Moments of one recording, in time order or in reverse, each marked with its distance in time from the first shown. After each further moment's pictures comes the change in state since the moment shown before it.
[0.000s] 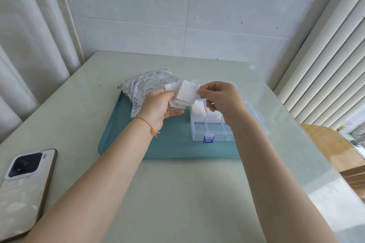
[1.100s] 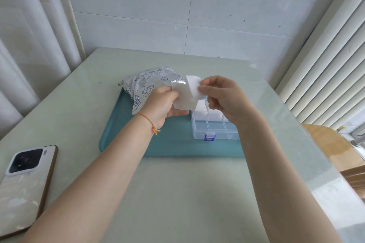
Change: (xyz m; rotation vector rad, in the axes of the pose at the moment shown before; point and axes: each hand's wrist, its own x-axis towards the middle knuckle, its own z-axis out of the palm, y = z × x) left_hand -0.003 0.002 0.001 0.116 -0.068 0.013; right_hand -0.006 -0.008 -0.005 0.167 -0.157 -0.001
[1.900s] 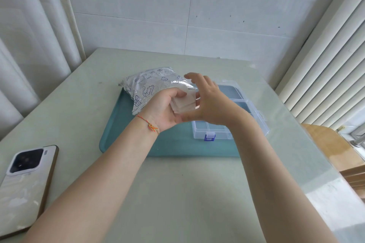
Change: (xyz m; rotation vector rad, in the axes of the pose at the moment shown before) left_hand -0.004 0.002 0.003 -0.468 -0.401 -0.229; right_hand -0.014 -0.003 0.027 -0.869 -0.177 -0.254
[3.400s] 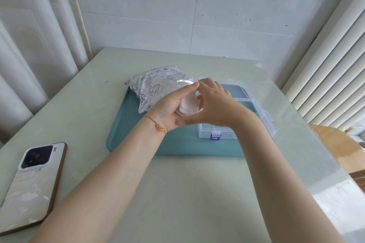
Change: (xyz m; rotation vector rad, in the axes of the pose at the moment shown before) left_hand -0.006 -0.003 0.005 0.063 -0.066 0.053; right_hand -0.004 -0.007 0.001 -0.239 -0.034 -0.003
